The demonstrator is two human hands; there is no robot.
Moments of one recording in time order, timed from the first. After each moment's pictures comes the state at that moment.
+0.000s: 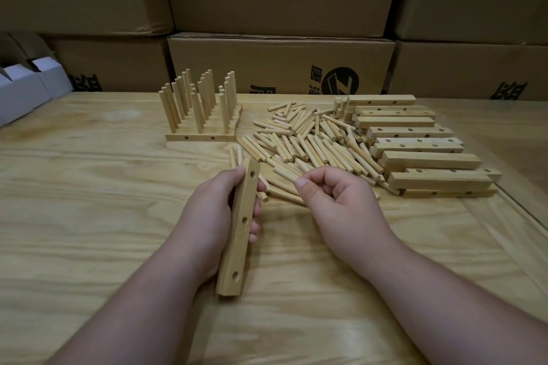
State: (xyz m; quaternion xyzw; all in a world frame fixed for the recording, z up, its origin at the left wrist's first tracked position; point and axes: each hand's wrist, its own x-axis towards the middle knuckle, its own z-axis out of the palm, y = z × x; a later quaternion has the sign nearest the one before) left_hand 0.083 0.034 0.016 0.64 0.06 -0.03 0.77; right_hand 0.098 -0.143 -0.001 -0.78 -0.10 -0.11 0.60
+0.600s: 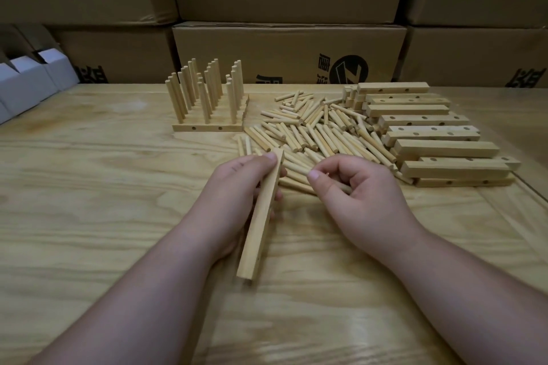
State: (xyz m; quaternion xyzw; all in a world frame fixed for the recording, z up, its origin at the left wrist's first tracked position) left_hand 0.089 0.031 0.019 0.67 0.02 -0.01 0.74; right_hand 0.094 -0.149 0.005 -0.81 -0.17 -0.15 0.54
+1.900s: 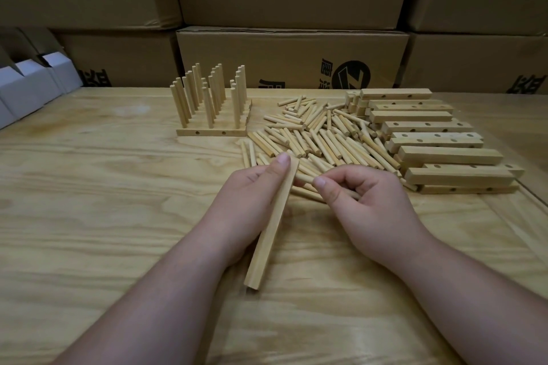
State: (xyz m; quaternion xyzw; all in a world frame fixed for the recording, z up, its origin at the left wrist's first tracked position) left_hand 0.093 0.032 0.013 0.75 -0.03 -0.02 0.66; right_hand 0.093 -0.153 0.009 -0.82 -0.18 -0.14 0.53
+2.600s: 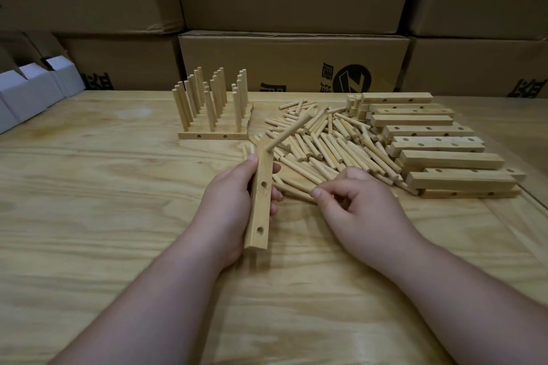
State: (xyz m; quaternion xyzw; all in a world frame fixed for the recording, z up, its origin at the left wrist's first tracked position) left_hand 0.098 0.032 0.020 0.59 0.10 -0.02 0.80; right_hand 0.102 -0.151 -0.001 -0.90 -0.13 -0.14 0.40
